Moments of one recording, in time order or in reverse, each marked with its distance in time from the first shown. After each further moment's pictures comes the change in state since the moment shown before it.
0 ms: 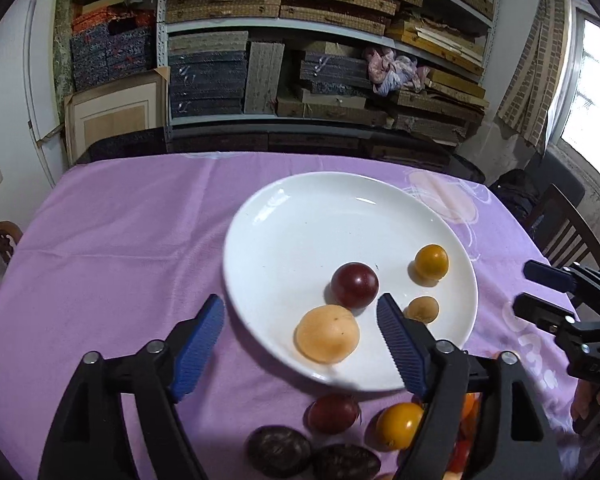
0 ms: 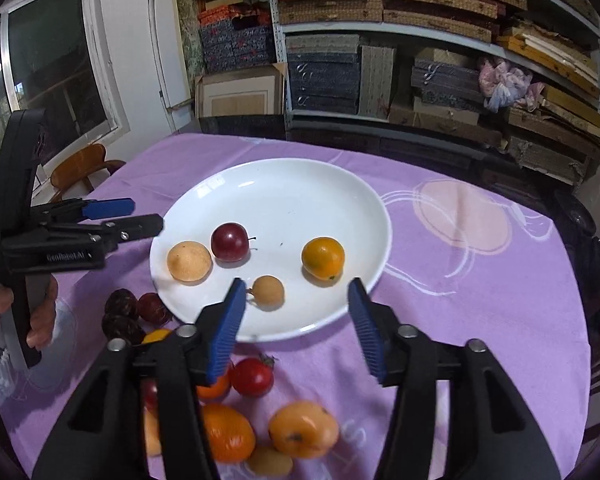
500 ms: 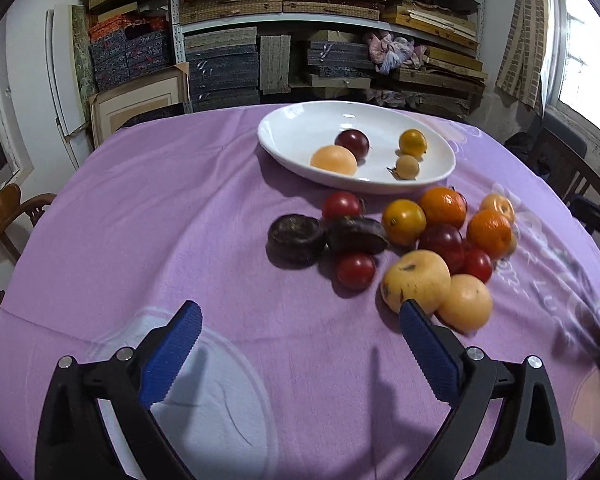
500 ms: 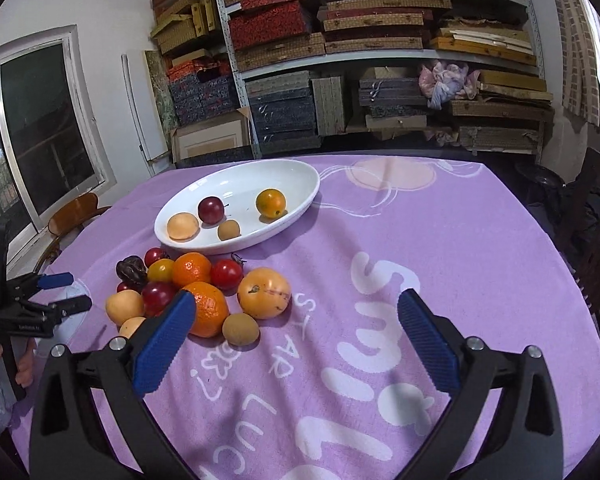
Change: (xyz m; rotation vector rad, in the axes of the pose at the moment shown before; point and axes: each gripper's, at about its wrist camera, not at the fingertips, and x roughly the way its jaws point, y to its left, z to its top) left arm -0.062 -0.017 -0.150 0.078 0.028 0.077; right arm -0.083 -0.029 -0.120 0.159 -0.161 -0.042
